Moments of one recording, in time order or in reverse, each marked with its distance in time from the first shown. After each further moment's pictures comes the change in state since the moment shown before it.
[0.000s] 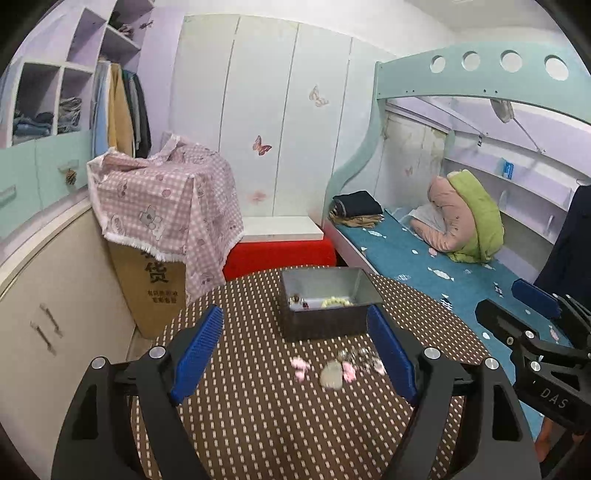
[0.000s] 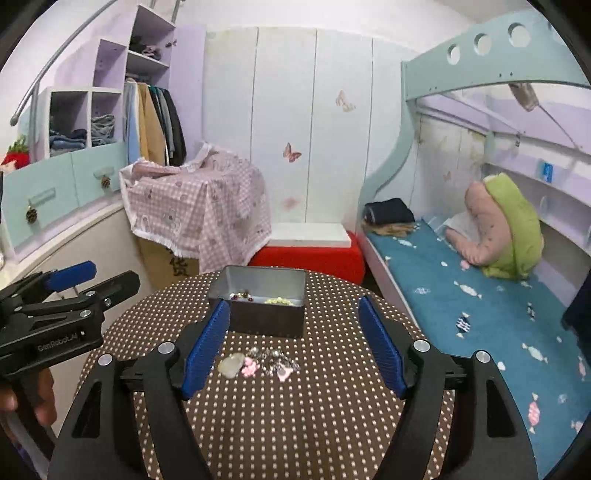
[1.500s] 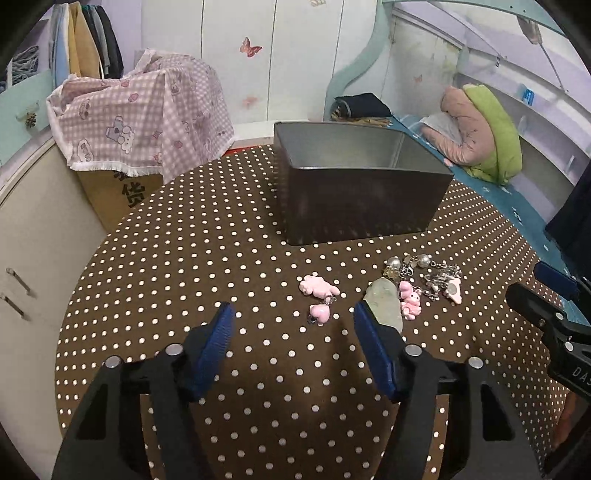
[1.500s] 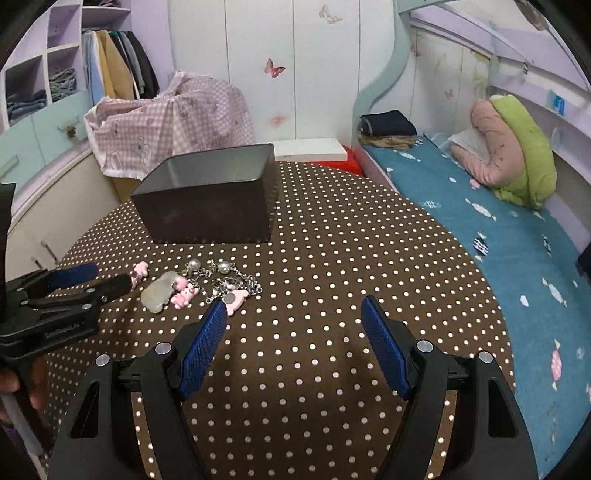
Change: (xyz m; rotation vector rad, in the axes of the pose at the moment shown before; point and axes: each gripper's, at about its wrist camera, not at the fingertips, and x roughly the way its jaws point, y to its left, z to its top) left arm 0.158 0.007 -0.070 0.050 0.375 -0.003; right arm 0.136 -0.037 -0.081 0.083 0.315 0.009
